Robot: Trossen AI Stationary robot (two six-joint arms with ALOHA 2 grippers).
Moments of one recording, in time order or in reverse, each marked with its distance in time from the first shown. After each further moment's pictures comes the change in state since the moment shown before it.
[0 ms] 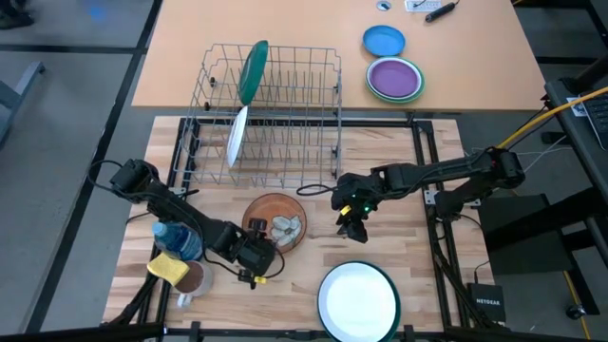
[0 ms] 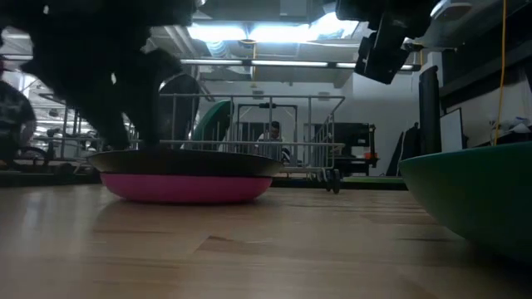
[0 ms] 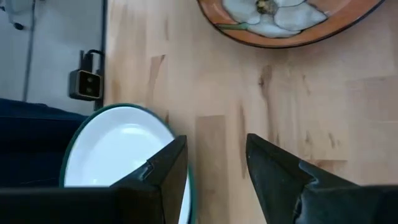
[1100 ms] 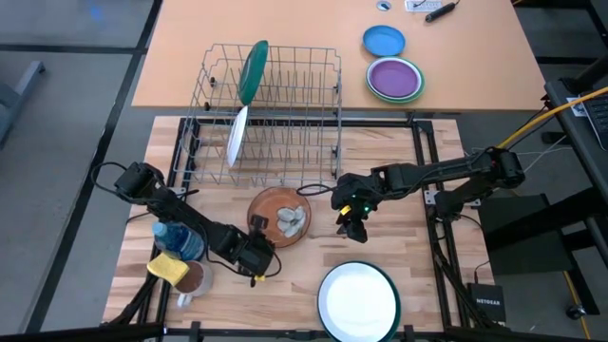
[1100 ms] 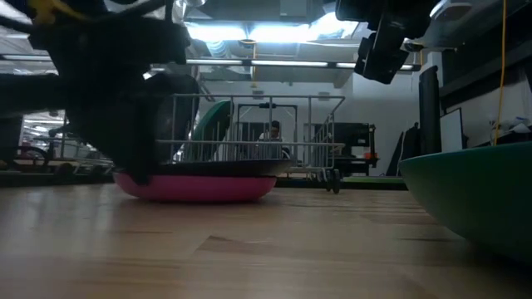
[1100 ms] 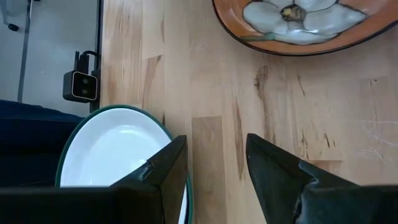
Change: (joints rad) left arm 0.000 0.054 -0.099 0.098 -0.130 0.134; right arm 0.000 0.000 0.000 0.001 0.014 0.002
